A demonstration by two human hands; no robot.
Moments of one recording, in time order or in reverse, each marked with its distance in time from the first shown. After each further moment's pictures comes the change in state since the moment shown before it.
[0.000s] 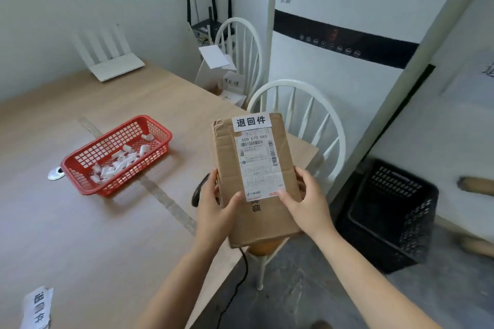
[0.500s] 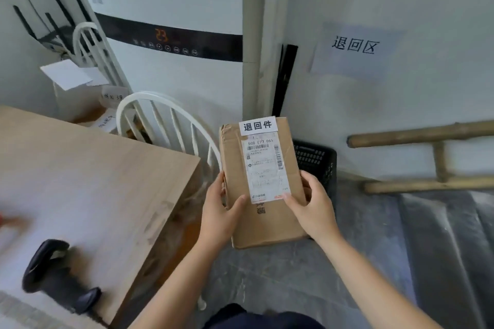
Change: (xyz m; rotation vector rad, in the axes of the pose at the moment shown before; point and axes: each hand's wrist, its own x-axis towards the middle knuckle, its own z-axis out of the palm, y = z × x) left_hand -0.002 0.054 0.280 0.100 -0.414 0.084; right_hand 0.006 0.147 -0.236 -0.024 0.337 0.260
